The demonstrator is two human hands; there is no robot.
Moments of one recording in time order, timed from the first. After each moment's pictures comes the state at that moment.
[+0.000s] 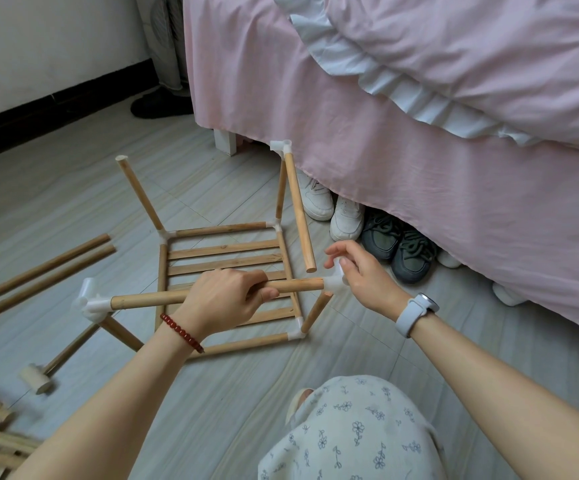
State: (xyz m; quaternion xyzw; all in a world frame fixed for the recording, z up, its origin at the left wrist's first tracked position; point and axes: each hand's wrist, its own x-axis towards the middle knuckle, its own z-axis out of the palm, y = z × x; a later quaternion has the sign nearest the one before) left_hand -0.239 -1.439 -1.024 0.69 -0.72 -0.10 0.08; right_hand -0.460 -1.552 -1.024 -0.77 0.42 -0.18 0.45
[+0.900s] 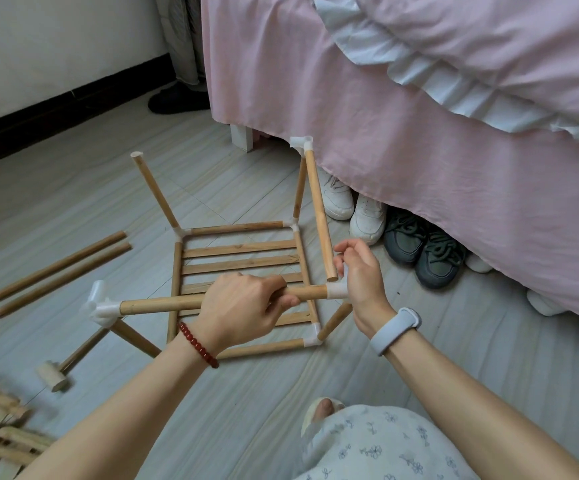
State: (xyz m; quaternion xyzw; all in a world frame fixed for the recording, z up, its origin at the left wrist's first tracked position) left_hand -0.239 -1.438 -1.033 0.66 -0.73 -0.02 0.18; right_hand -0.398 -1.533 -1.026 -0.52 0.52 -0.36 0.58
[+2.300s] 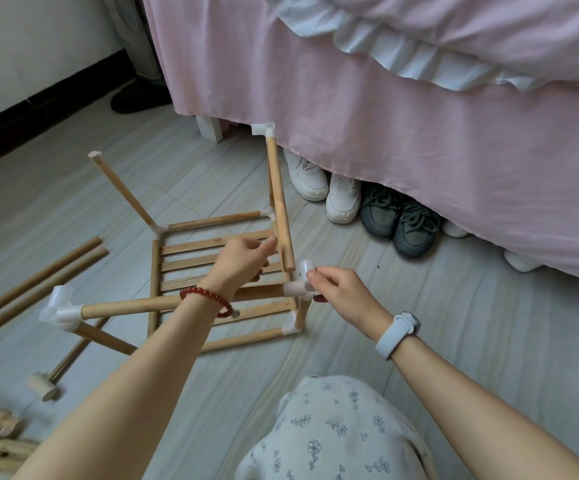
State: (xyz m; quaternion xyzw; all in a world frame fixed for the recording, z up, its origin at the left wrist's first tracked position) left_hand -0.287 -1.492 -1.020 0.76 -0.38 -0.45 0.30; right_hand -0.463 -1.515 -1.057 -0.65 0.47 -0.17 0.57
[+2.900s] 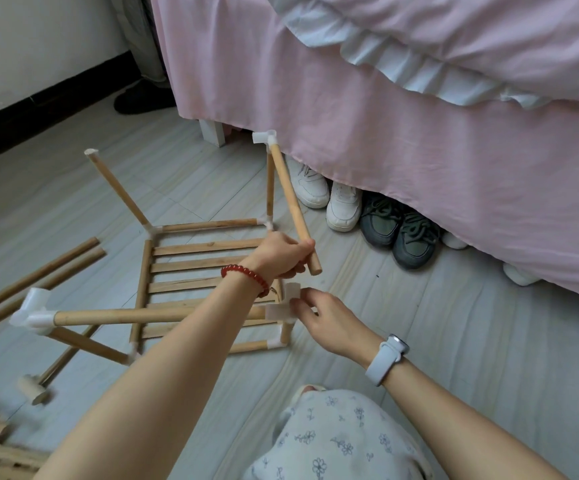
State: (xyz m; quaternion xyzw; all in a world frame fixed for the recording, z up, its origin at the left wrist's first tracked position) left_hand -0.313 -1.533 -1.020 0.70 -0.35 -0.55 0.29; right_hand -0.451 -1.501 -1.047 -0.75 0.43 -0.08 0.50
